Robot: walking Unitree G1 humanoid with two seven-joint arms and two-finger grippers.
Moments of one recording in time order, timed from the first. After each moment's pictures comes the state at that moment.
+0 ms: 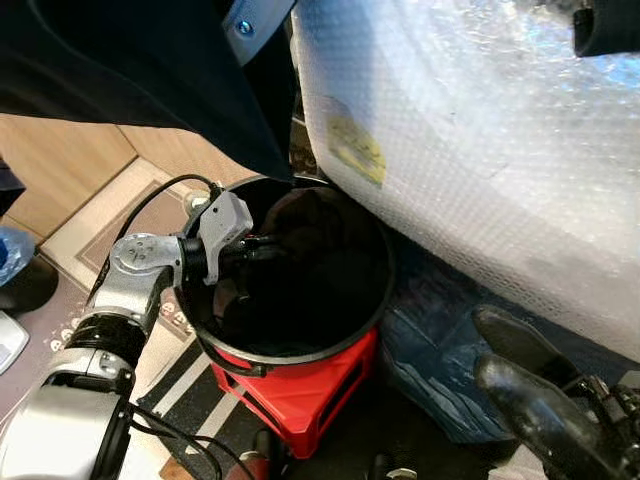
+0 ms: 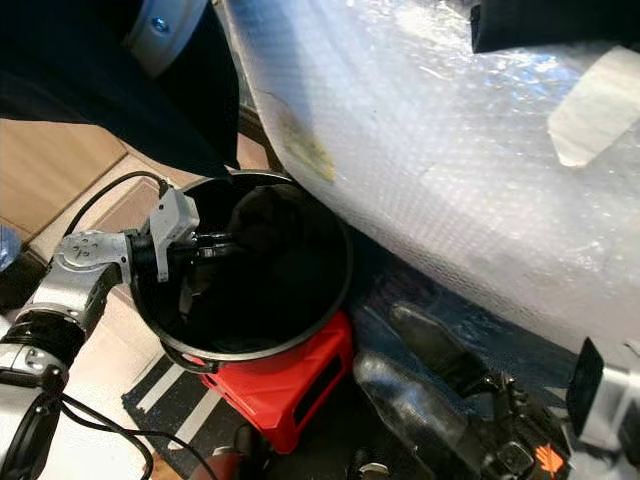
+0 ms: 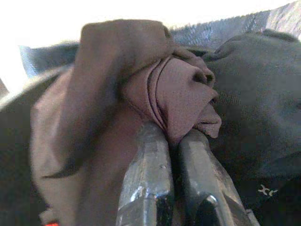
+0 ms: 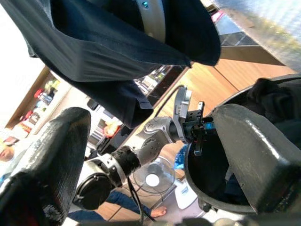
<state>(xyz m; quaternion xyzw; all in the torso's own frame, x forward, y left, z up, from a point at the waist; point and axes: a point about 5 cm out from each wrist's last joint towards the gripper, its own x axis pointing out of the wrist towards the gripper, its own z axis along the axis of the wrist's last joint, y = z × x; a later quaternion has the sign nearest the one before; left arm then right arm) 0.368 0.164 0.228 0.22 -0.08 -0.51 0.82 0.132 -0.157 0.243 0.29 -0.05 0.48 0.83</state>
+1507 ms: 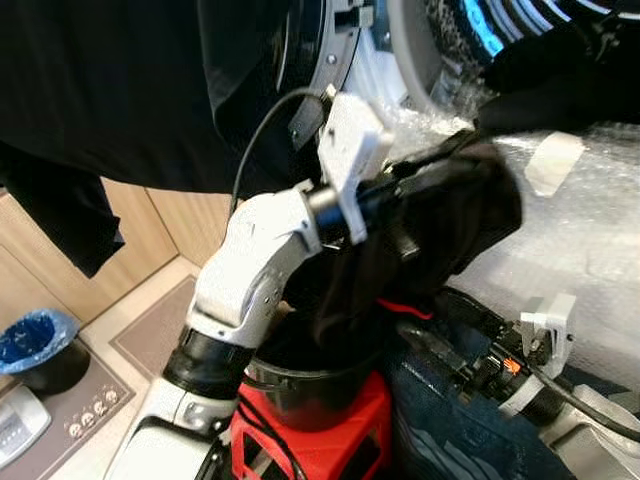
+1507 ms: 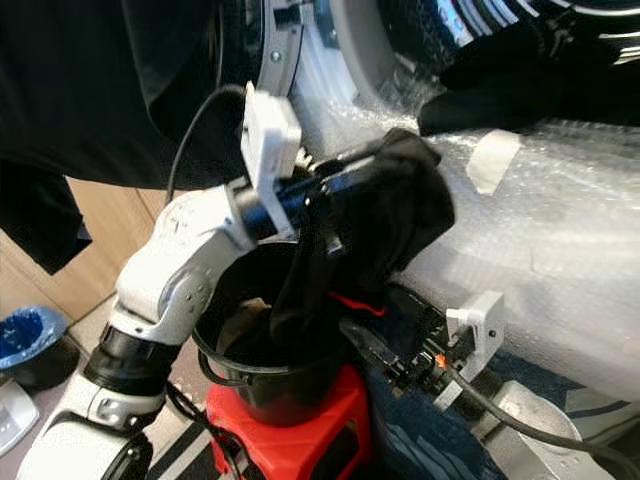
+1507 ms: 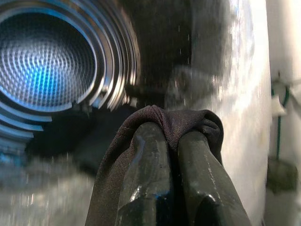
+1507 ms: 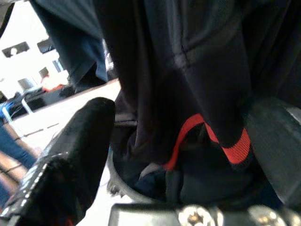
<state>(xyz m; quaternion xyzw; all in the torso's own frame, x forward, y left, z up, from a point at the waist) 0.305 0.017 0.336 0.01 -0.30 -0.56 0.77 0.240 -0.171 0.179 0.07 -0.02 0.36 0.93</state>
